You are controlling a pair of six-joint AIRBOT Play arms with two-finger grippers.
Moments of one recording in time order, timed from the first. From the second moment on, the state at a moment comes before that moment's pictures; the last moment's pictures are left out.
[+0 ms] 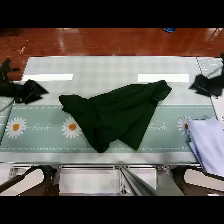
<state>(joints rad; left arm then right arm) 0.39 -1.18 0.97 0.91 -1.31 -1.38 -0.41 -1.34 1.18 -1.24 1.19 1.51</state>
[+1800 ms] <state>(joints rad) -0.48 -1.15 0.47 0.50 -0.71 -1.45 -0.45 -1.22 0.76 -0.95 0.98 1.31</state>
